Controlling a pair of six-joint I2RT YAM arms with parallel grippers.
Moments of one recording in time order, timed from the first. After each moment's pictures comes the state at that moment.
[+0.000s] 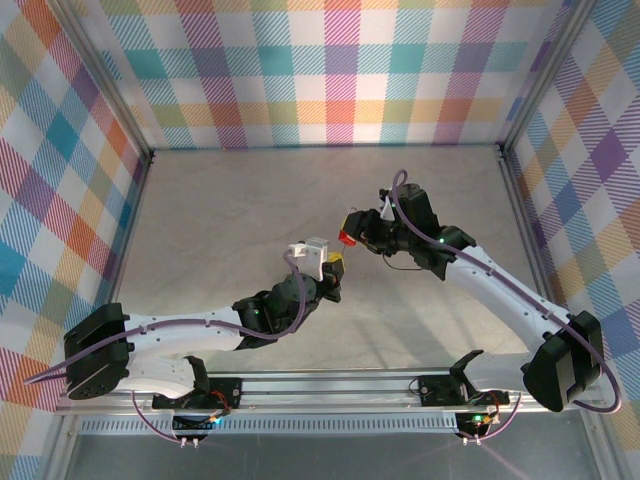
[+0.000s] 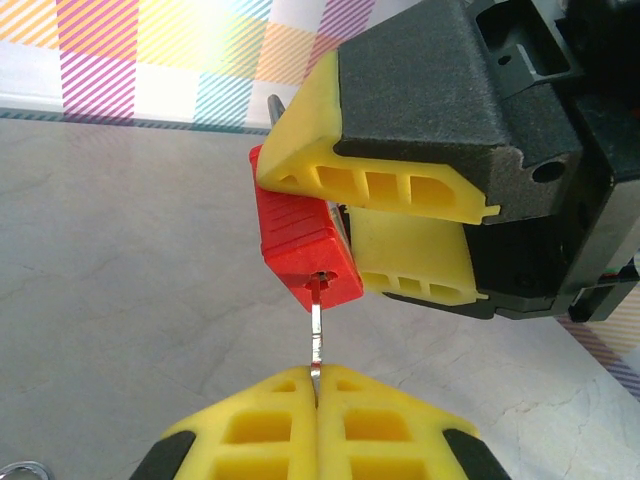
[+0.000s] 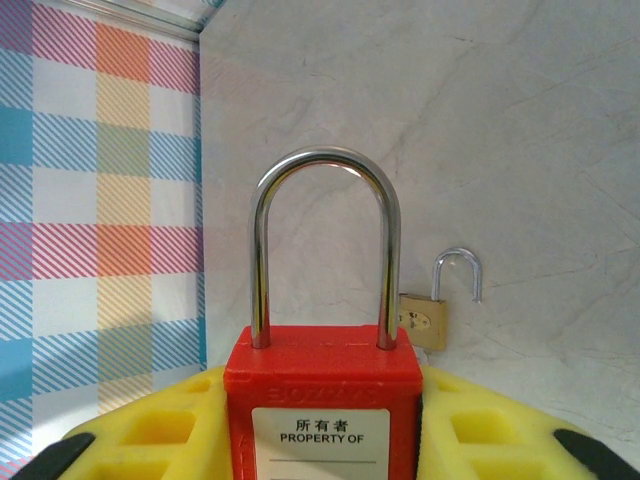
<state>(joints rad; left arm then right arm) -1.17 1.27 0.69 0.36 -0.60 -0.48 0.61 1.27 1.05 -0.38 -0.30 0.99</state>
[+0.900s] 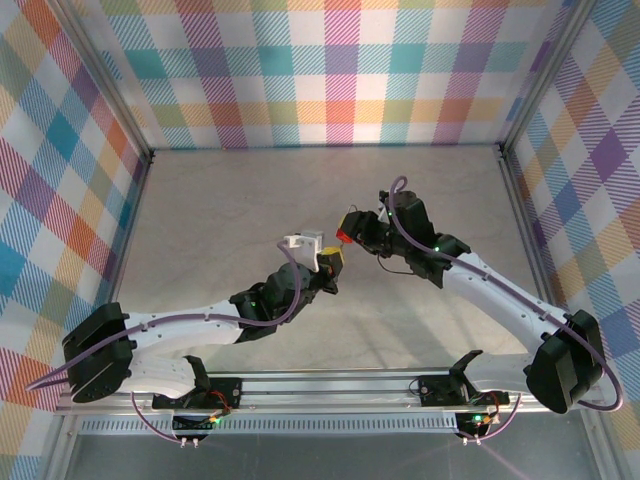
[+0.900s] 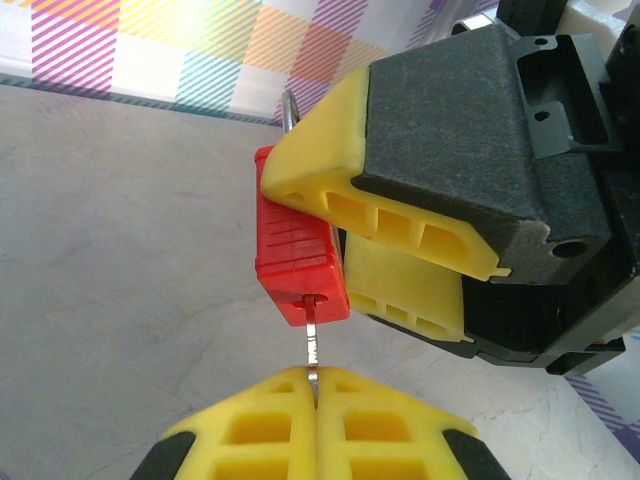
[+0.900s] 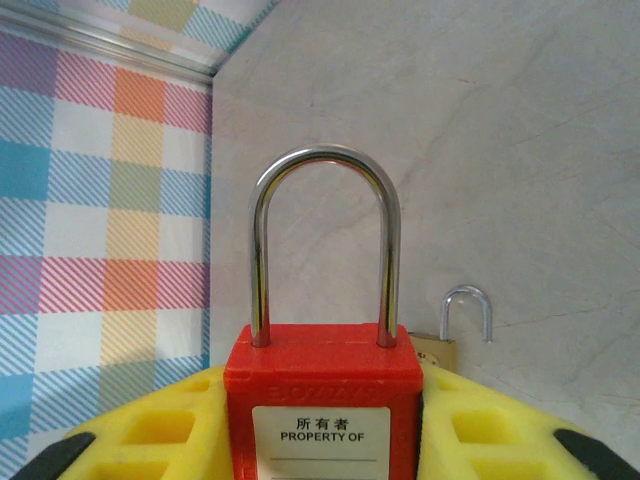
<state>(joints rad) -1.08 1.28 0.70 0.38 -0.46 -0.55 0.66 1.25 0.98 -0.25 -0.19 1.04</state>
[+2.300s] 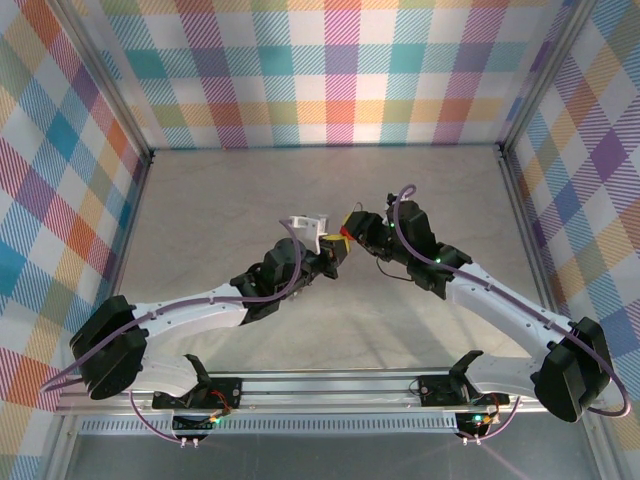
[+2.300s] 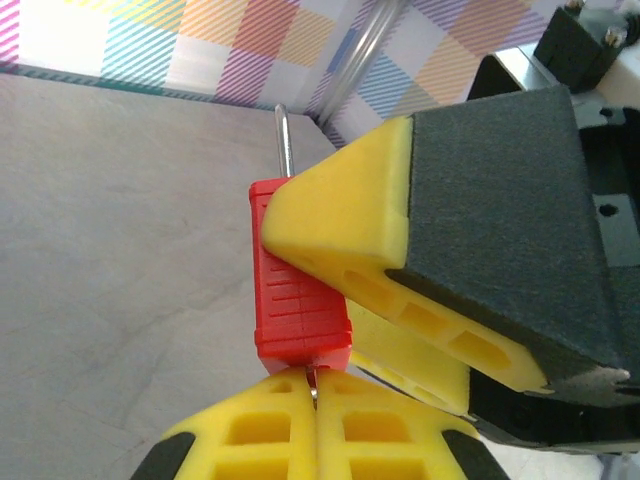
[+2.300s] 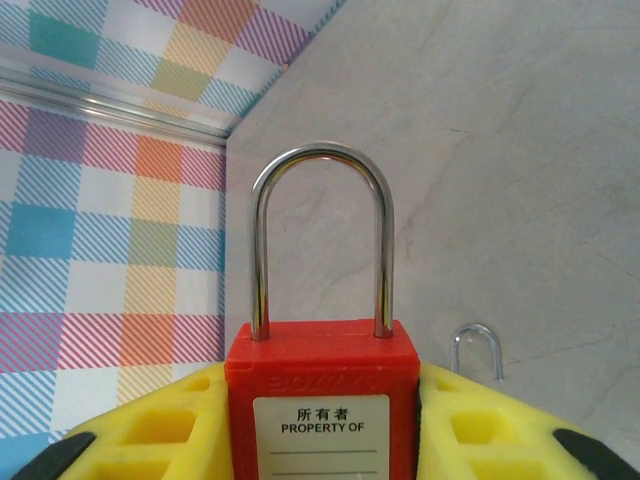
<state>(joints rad) -0.95 1.34 0.77 0.37 -0.17 -0.53 0.69 1.20 0.90 -0.16 -0.07 1.11</state>
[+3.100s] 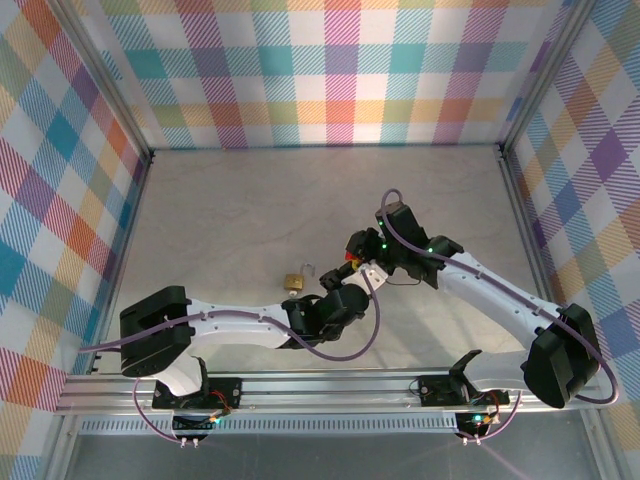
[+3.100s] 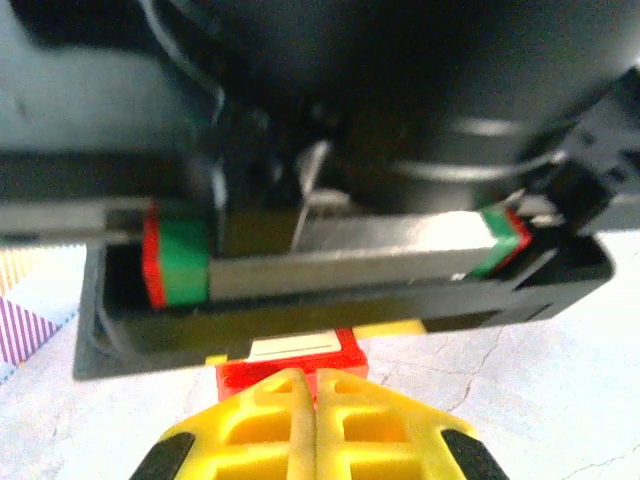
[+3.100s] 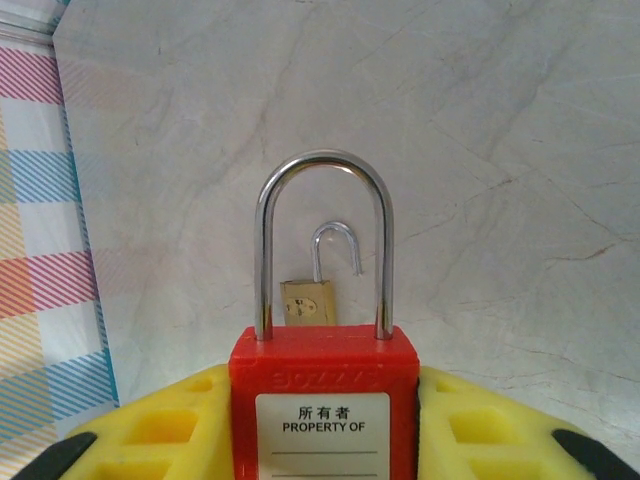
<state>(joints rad) -1.29 1.58 0.91 0.24 -0.86 0.21 0.68 1.28 0.97 -0.46 -0.15 1.06</state>
